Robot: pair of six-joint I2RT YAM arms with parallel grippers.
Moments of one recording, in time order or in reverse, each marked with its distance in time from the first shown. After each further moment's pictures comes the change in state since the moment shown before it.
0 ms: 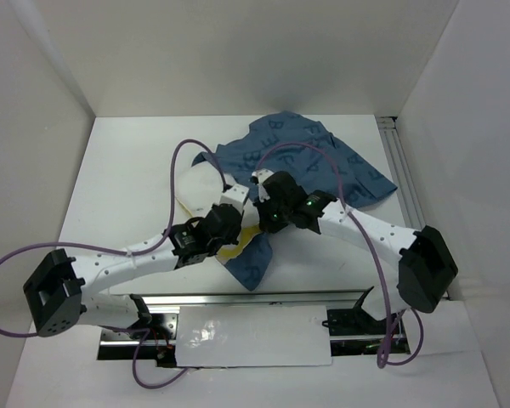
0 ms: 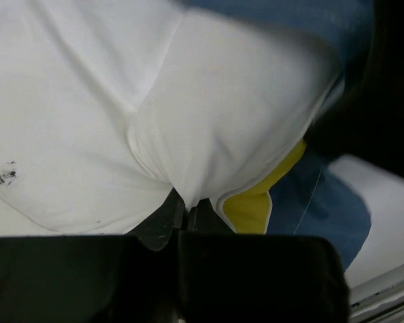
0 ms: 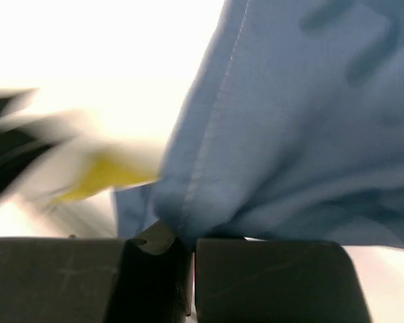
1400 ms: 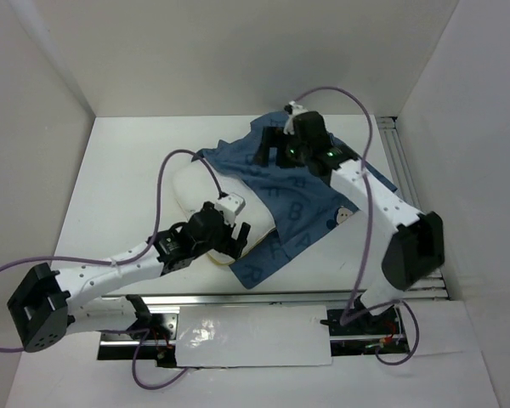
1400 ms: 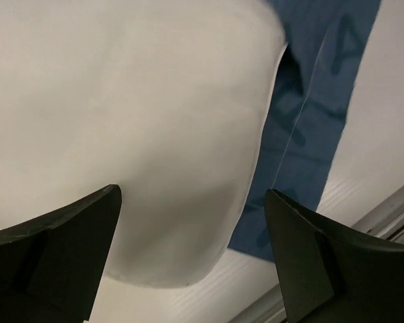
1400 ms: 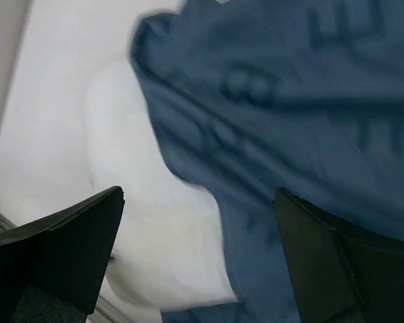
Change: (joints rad) left arm 0.099 -0.106 -0.076 0.042 0.277 0.108; right arm -0.262 0.218 0.486 0.081 -0.150 0.147
